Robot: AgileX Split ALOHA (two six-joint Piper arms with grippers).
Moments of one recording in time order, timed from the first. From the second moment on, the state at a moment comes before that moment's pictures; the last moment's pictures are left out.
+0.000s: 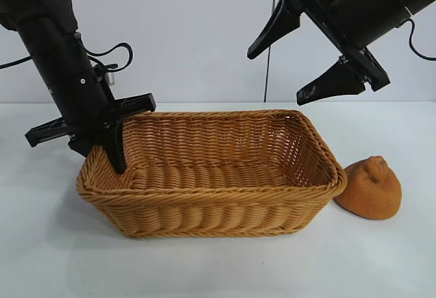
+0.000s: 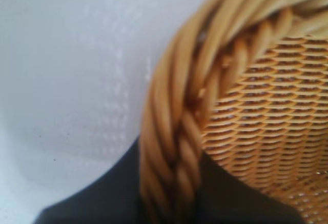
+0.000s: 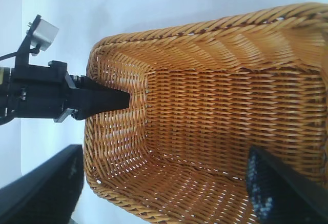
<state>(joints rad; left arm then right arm) -0.26 2.17 -1.52 -0.38 0.94 -0.14 0.22 1.73 -1.17 0.89 0.78 -0.36</state>
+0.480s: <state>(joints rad) -0.26 2.12 -1.62 -0.35 1.06 -0.14 0.22 1.73 -1.17 0.89 0.79 -0.36</state>
